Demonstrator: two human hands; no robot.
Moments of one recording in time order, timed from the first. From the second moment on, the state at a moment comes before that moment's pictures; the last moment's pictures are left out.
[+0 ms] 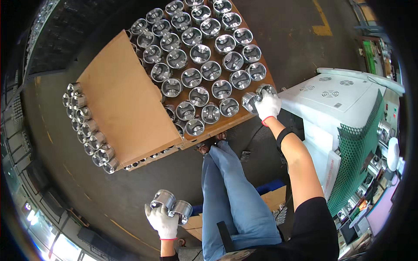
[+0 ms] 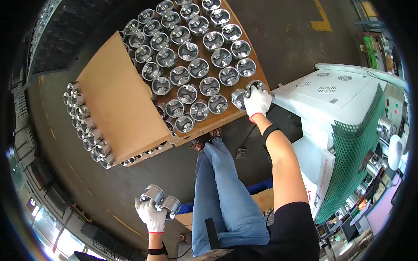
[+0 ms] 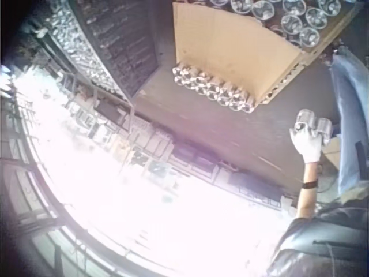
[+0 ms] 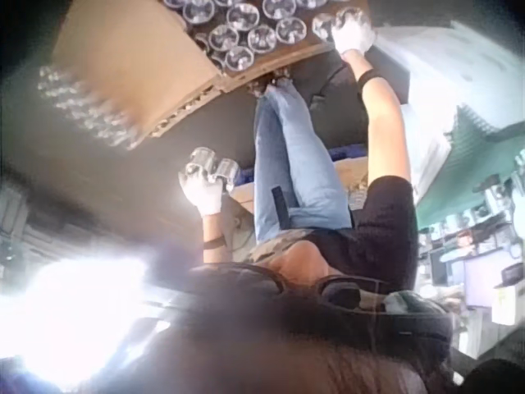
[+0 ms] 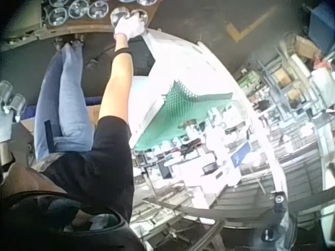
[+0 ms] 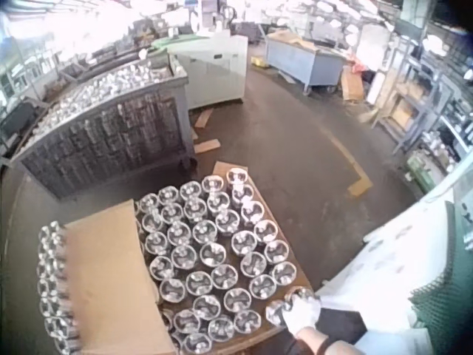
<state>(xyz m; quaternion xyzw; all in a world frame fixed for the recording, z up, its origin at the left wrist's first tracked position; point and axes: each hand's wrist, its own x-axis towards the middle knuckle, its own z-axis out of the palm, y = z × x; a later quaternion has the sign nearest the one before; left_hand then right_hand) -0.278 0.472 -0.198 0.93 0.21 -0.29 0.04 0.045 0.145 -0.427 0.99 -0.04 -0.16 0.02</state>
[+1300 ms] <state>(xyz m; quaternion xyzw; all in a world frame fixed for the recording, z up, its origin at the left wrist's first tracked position) -0.171 0.757 -0.376 0.94 0.23 0.05 0.23 -0.039 0.573 -0.338 0.82 0.53 -0.19 -0.11</state>
